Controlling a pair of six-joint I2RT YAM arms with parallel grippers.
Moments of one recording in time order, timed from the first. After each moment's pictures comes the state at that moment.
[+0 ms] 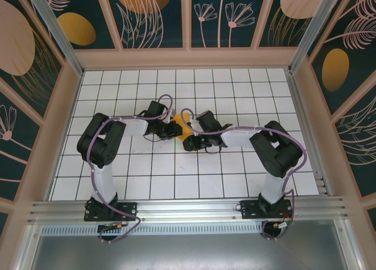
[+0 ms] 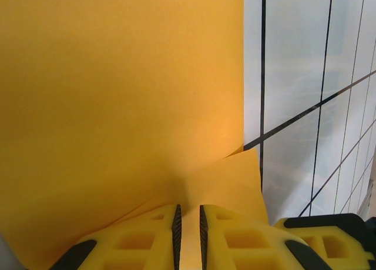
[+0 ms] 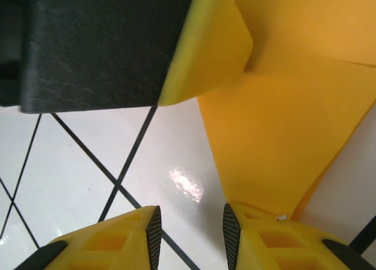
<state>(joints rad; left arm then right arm) -0.46 1.95 1.02 -0.06 0.62 -0.63 0.71 1.80 0.91 -0.07 -0.43 0.35</state>
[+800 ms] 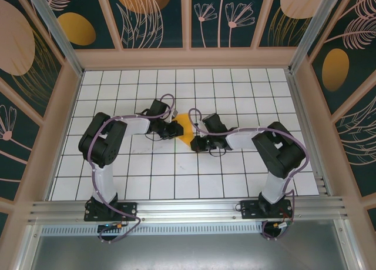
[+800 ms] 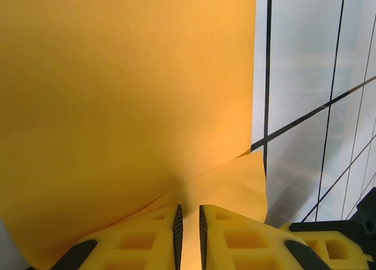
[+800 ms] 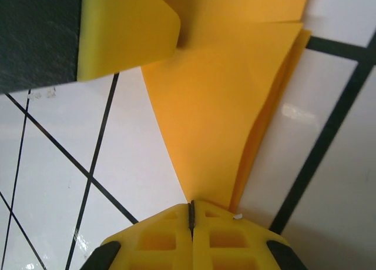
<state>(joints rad) -0.47 1.96 1.07 -0.13 0.59 -0.62 0.66 1.77 0.80 0.00 -0.44 0.45</state>
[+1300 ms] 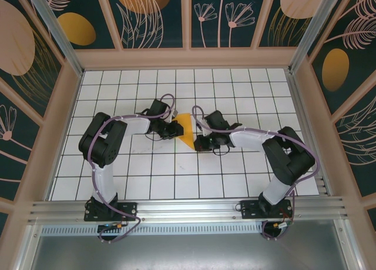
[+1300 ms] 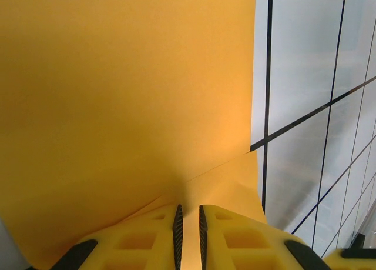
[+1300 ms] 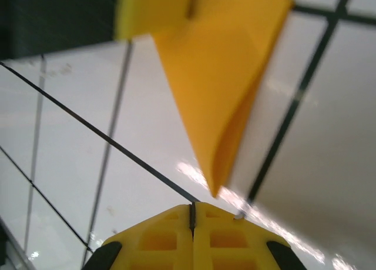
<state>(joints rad) -0.47 1.97 1.07 -0.14 0.59 -0.62 0.65 1.67 0.88 -0.23 -0.44 0.44</state>
